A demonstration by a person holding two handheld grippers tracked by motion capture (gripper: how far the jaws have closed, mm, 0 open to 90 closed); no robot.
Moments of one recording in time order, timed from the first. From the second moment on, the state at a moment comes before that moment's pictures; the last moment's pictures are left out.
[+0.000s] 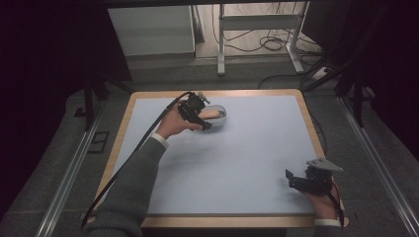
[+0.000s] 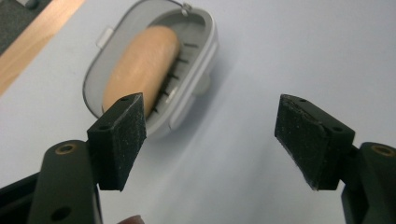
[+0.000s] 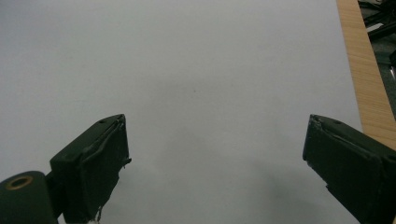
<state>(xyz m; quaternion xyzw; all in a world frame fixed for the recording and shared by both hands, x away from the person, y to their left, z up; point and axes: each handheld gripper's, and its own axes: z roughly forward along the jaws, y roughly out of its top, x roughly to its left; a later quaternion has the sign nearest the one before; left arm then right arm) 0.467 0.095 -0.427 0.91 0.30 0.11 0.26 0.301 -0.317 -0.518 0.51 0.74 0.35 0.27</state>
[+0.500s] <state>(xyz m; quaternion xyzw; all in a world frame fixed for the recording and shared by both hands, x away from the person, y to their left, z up) 0.406 0.135 -0.454 0.90 0.31 0.09 0.29 0.301 -0.313 -0.517 0.51 0.74 0.35 0.27</state>
